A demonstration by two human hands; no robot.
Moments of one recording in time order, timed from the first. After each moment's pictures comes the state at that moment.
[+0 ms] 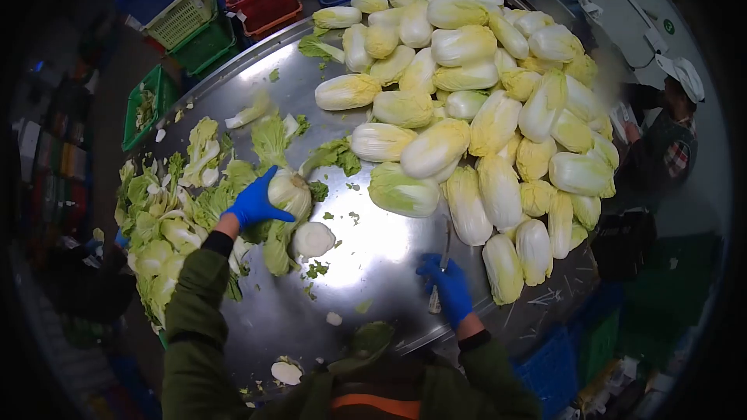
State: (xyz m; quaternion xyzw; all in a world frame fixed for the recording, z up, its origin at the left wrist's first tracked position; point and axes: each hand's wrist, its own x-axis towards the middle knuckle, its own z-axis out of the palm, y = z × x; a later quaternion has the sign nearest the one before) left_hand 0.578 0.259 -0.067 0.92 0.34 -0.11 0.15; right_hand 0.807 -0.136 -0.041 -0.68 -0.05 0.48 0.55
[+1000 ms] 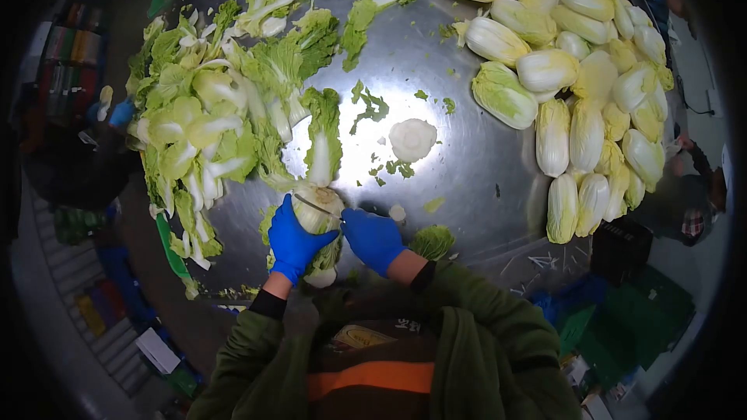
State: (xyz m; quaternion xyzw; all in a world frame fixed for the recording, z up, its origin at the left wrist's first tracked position) left_hand 0.359 -0.015 -0.062 0.71 0.66 0.01 0.24; right_hand 0.536 -0.069 -0.067 -0.65 -0.66 0.33 0.19
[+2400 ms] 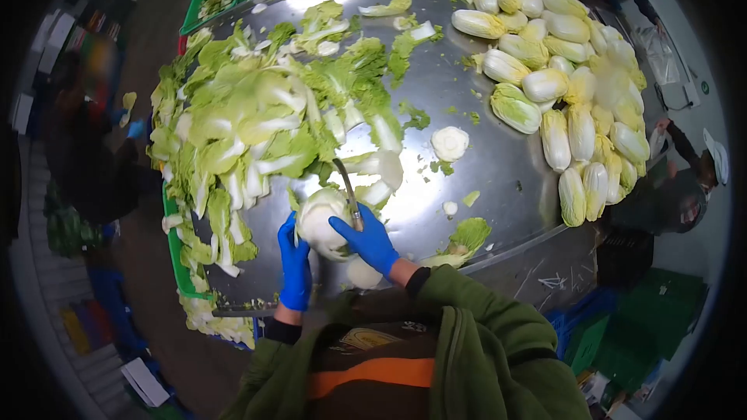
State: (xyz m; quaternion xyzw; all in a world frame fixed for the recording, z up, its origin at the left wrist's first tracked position) left_hand 0.222 -0.054 -0.049 0.55 0.46 0.43 0.54; right_hand 0.400 -0.063 -0.025 -0.62 -0.25 0.63 0.40
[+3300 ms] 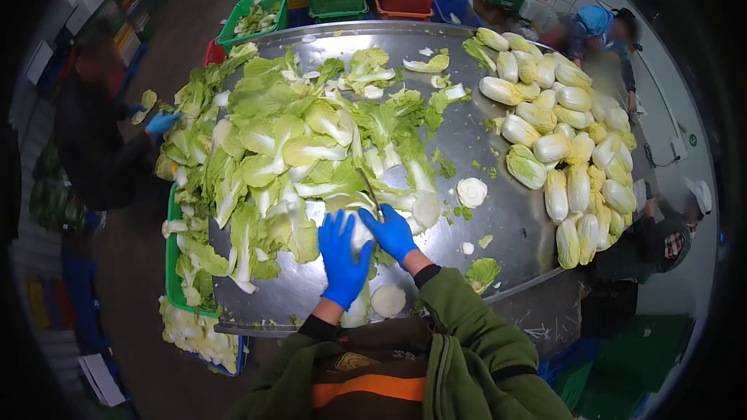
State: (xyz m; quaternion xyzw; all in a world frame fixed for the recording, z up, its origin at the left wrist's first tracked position) left_hand 0.226 -0.018 -0.044 0.76 0.54 0.33 0.16; right_hand 0.379 0.011 -0.060 -0.73 -0.47 0.39 0.32
